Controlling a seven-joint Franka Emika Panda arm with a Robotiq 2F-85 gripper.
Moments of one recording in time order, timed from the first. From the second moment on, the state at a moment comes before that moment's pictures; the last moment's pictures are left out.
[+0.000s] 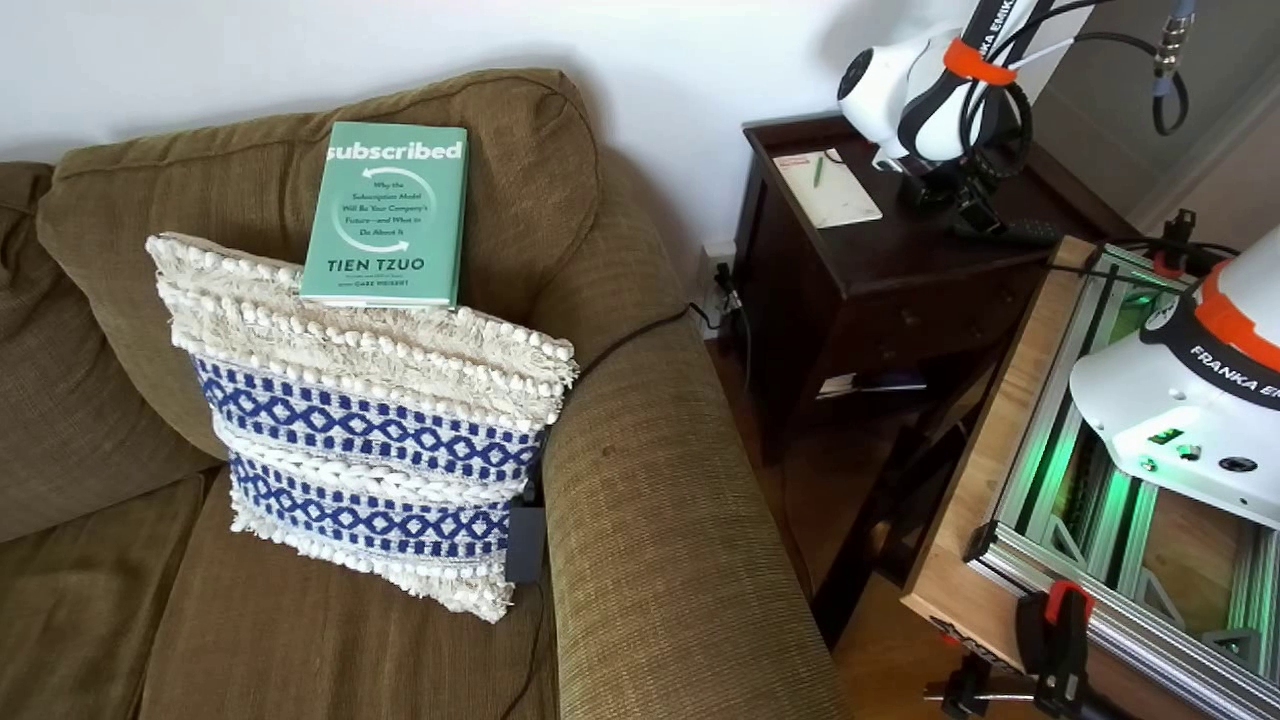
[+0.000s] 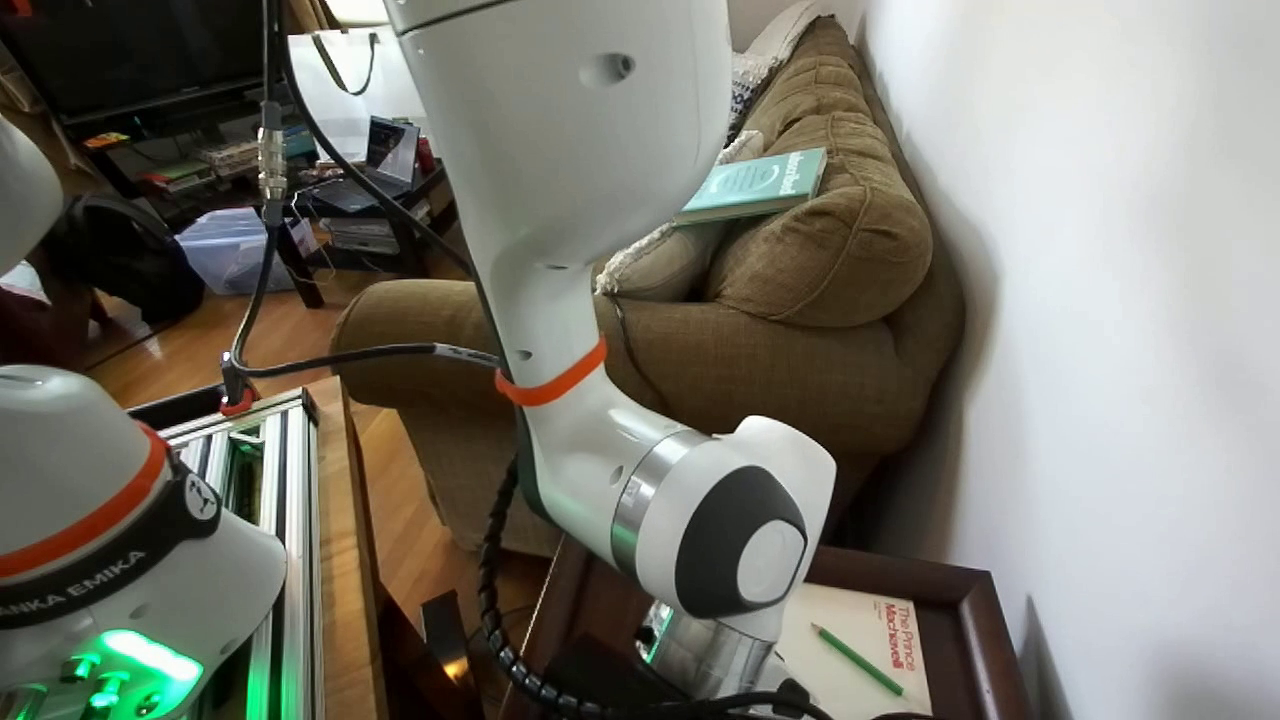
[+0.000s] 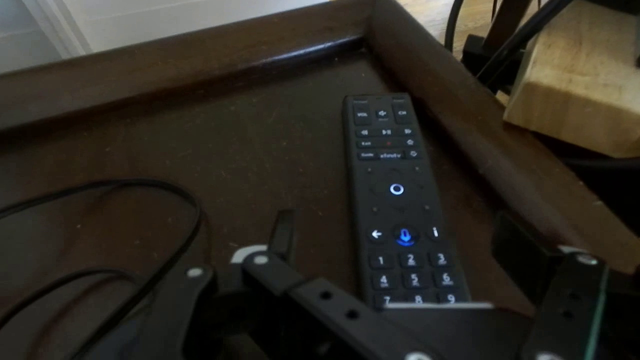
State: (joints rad) arm -0.33 0.70 -0.20 -2.27 -0.86 2.18 -0.26
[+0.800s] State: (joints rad) arm -0.34 0.72 -0.21 -2.27 -0.84 2.29 -0.26
